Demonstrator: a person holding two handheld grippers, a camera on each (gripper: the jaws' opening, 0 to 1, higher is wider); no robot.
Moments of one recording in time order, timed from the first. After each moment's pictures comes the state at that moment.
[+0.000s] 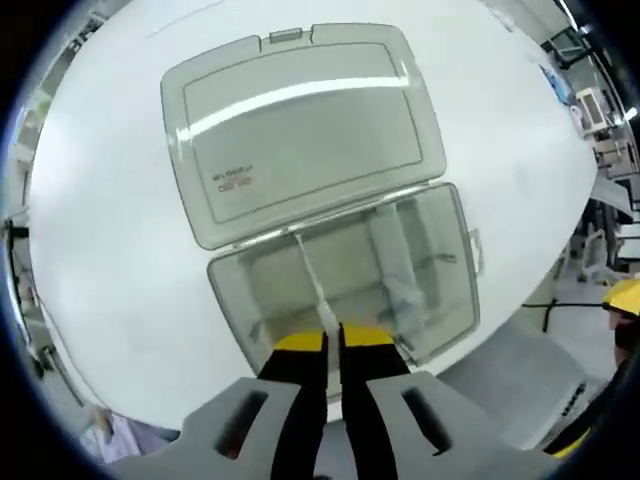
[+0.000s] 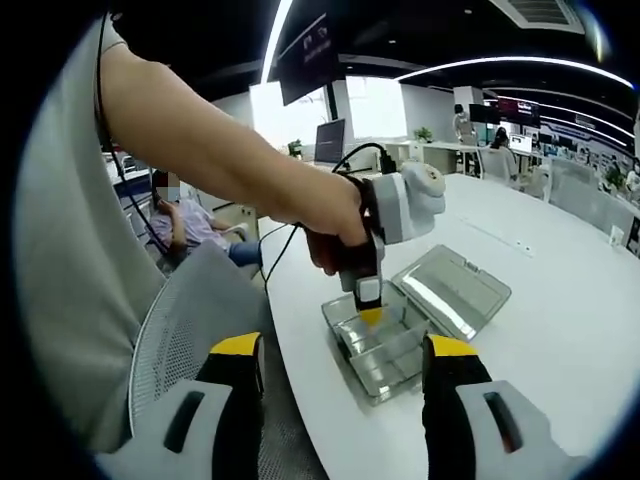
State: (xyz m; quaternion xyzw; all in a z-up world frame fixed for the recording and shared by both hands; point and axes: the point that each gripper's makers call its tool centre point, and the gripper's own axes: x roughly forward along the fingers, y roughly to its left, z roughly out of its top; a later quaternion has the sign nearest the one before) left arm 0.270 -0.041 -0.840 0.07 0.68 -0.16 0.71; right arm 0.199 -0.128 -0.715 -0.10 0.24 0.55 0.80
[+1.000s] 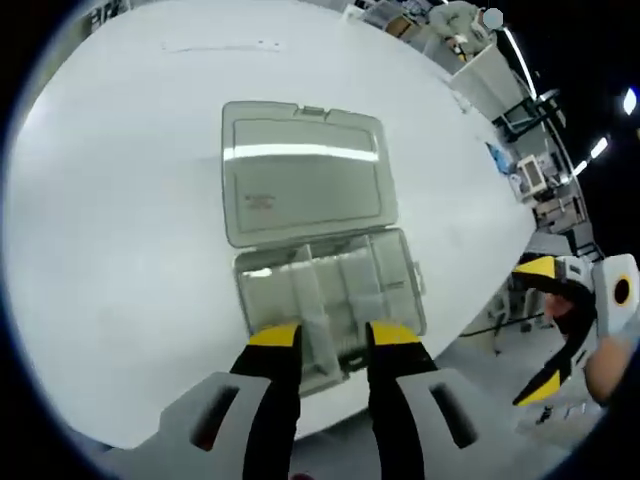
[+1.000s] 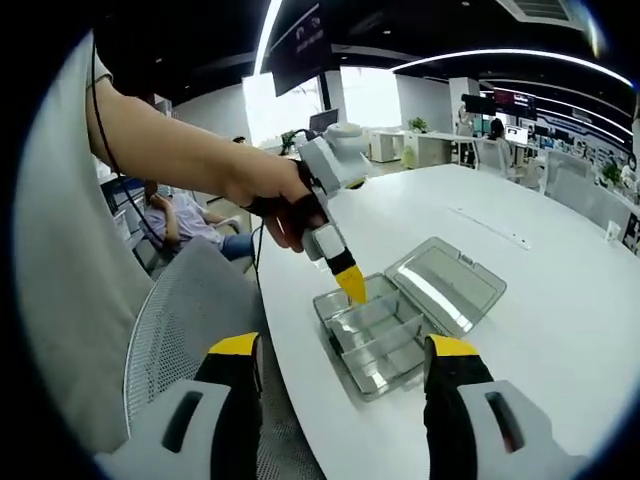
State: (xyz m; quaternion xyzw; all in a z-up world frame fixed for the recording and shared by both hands) left arm 0.276 -0.029 -0.796 -0.13 0.56 -0.24 0.78; right arm 0.206 -0.127 -0.721 -0.11 0.26 0.53 0.80
